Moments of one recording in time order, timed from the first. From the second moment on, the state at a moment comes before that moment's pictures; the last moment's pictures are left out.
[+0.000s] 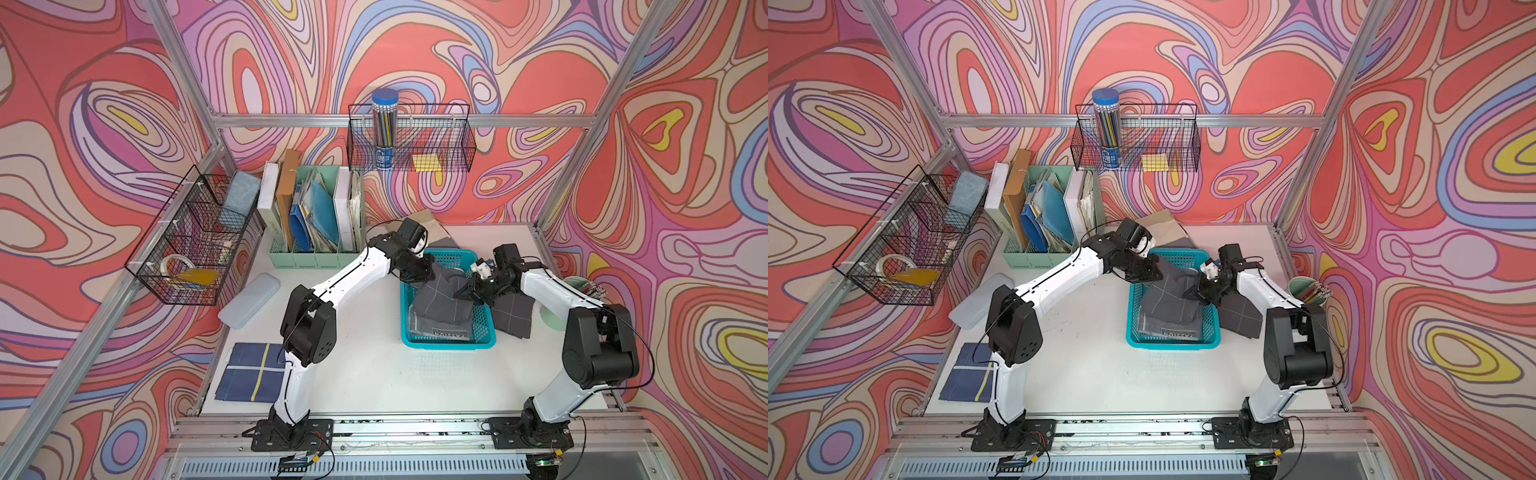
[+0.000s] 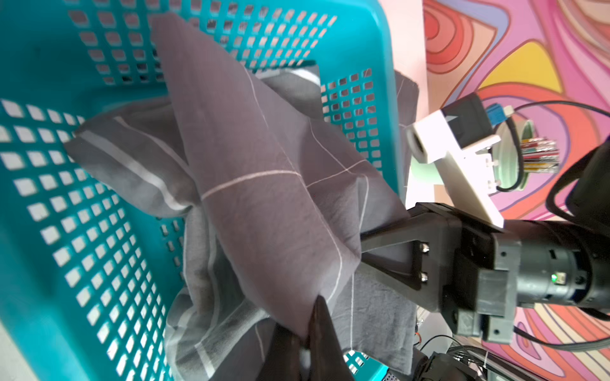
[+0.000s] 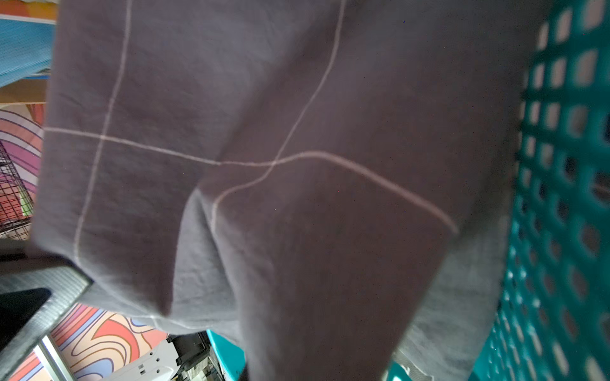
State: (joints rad) left arm -0.66 2.06 1.89 -0.80 0.39 -0.62; right arm 0.08 1.69 1.14 -0.69 -0.72 0.46
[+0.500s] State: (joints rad) left arm -0.68 2.14 1.86 -0.92 0.32 -0.63; right arm 0.09 1.73 1.18 -0.77 -0.66 0.44
